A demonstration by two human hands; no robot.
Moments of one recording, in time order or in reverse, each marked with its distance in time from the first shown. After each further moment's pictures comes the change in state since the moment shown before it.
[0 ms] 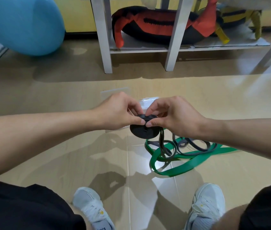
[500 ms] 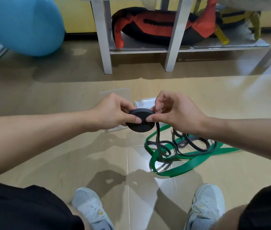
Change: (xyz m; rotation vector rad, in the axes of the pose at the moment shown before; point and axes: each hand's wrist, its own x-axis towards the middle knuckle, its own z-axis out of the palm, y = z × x) left_hand -0.002 -0.008 -0.003 -0.184 0.017 -0.103; right_hand 0.002 0.003 -0.008 0.105 0.069 0.009
